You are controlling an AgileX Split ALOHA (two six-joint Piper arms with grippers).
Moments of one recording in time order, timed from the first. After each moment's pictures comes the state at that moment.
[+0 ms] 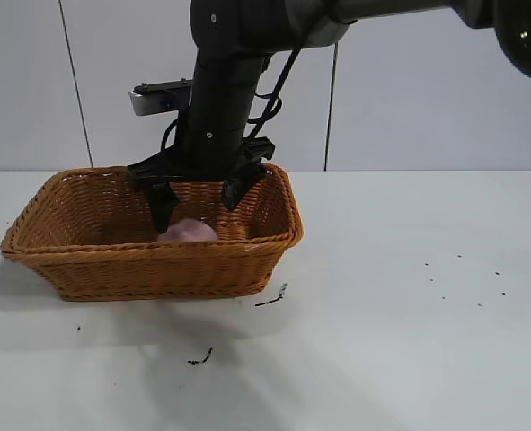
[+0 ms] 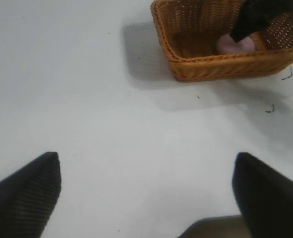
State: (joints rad) left arm -0.02 -0.01 -0.50 -0.04 1.07 0.08; right arm 0.63 2.37 -2.17 0.02 0.99 -0.04
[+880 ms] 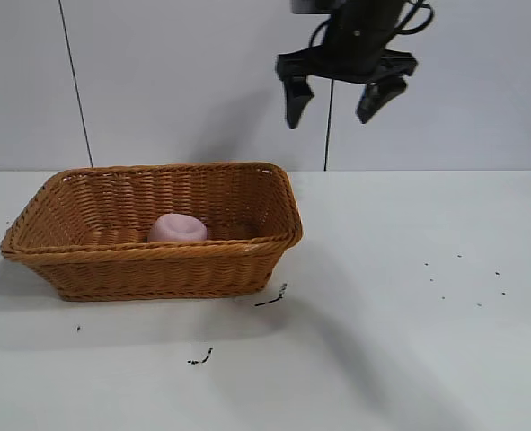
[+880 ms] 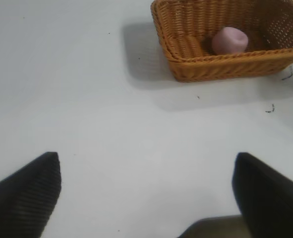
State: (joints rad) left arm -0.02 -0.01 -0.50 -0.04 1.07 0.08; right arm 0.08 2.30 -2.17 0.01 1.17 -0.03
